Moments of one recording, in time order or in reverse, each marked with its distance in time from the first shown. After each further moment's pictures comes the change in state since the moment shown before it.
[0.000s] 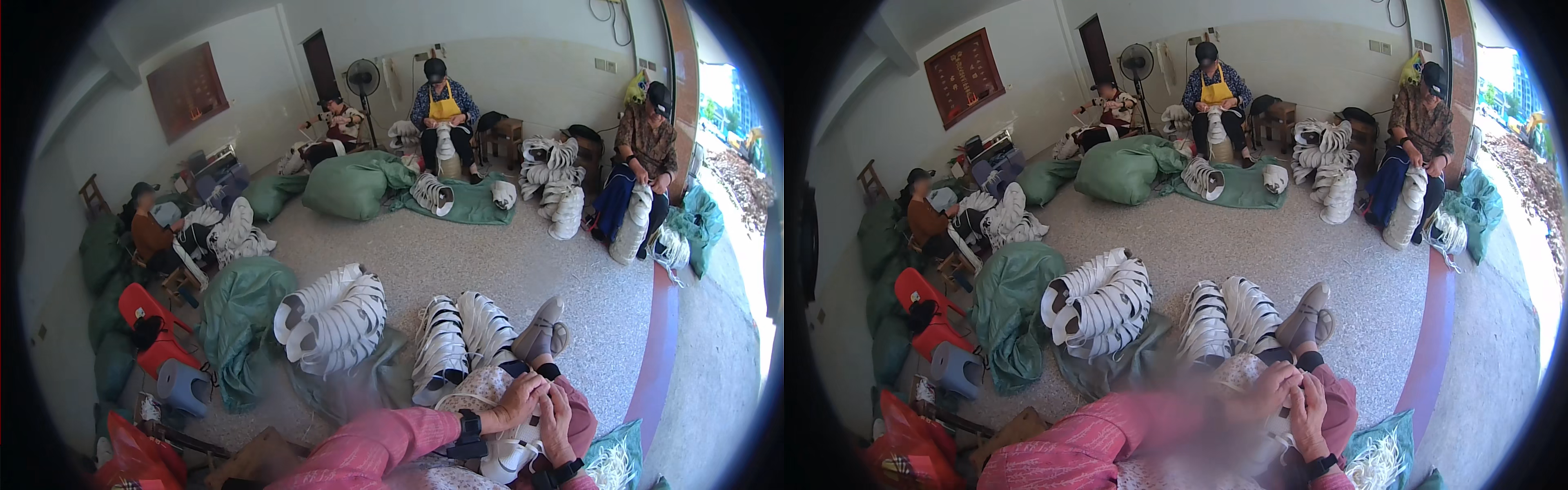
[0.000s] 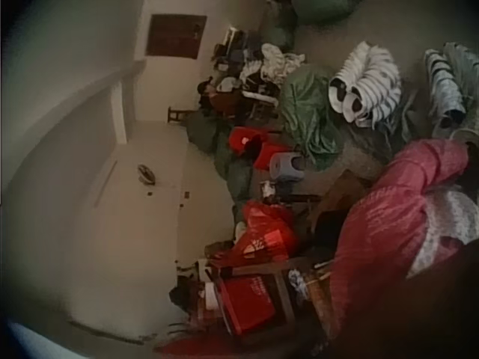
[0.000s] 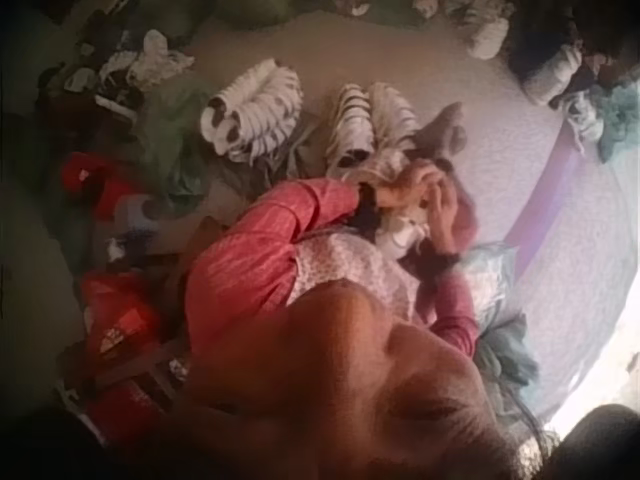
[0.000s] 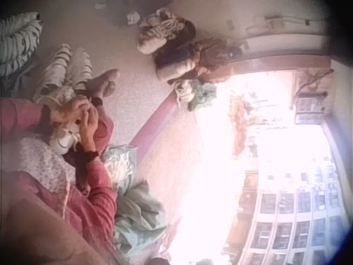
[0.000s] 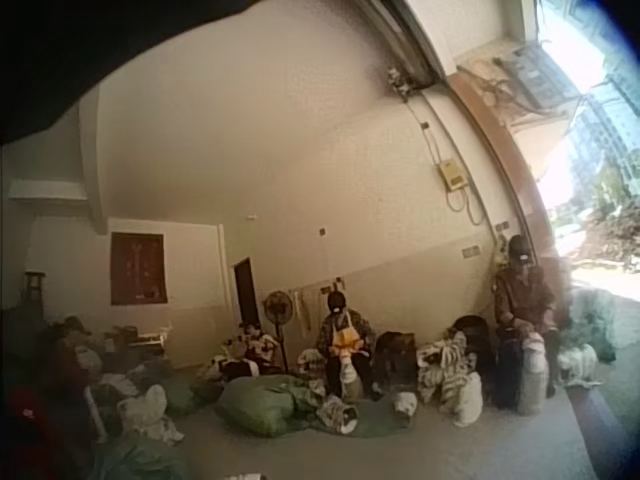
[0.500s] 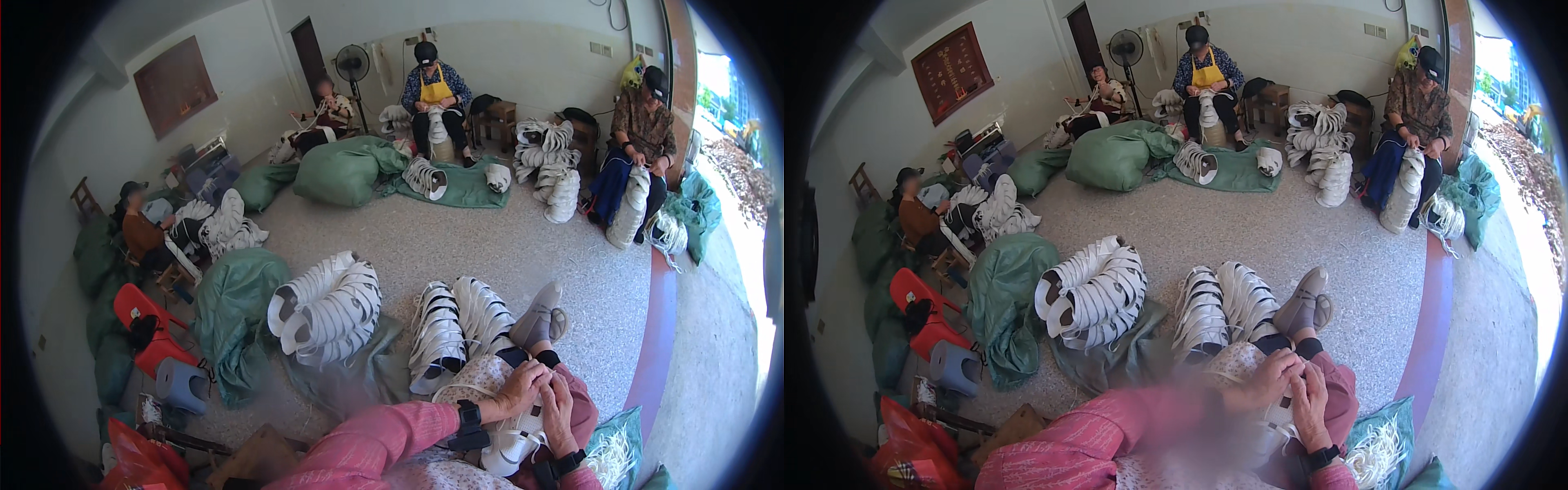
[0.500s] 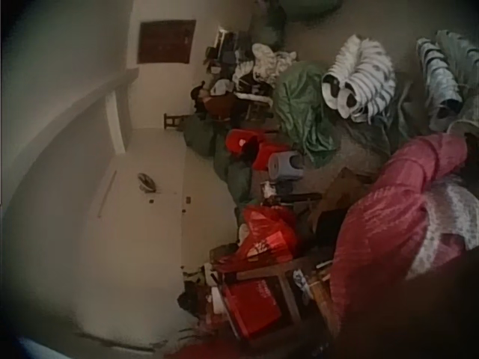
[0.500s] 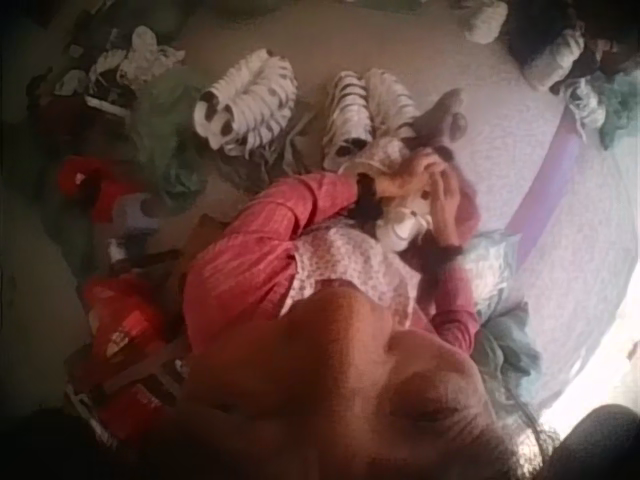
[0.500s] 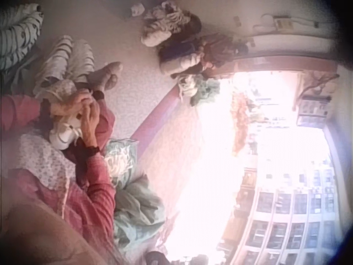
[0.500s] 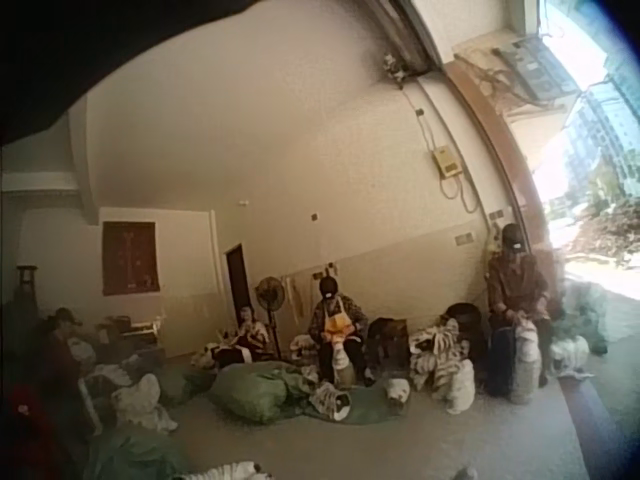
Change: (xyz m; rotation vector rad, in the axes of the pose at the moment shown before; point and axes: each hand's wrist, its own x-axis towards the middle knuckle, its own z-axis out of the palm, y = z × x) left_hand 0.005 -0.006 0.001 -0.006 -0.064 -0.034; right_hand 0.004 0.006 0.003 0.083 -0.013 0.013
